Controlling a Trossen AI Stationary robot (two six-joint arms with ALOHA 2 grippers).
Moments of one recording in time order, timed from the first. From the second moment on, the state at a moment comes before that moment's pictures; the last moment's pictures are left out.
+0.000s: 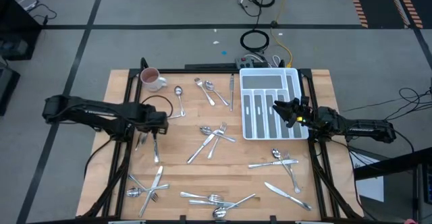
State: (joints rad) left arm 0.06 1.07 0.58 -1.04 -0.10 -1.35; right arm -0.07 0.07 0.01 0.12 0.39 0.66
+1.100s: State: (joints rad) left arm 0.24 1.30 0.58 -0.96 -0.24 -1.17; right arm -0.07 0.07 0.01 0.11 0.39 0.66
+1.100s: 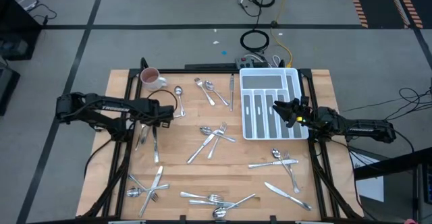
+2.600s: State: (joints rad) left arm 0.25 1.31 0.73 -0.75 -0.15 -1.16; right arm -0.07 0.07 0.01 0.08 0.39 0.66
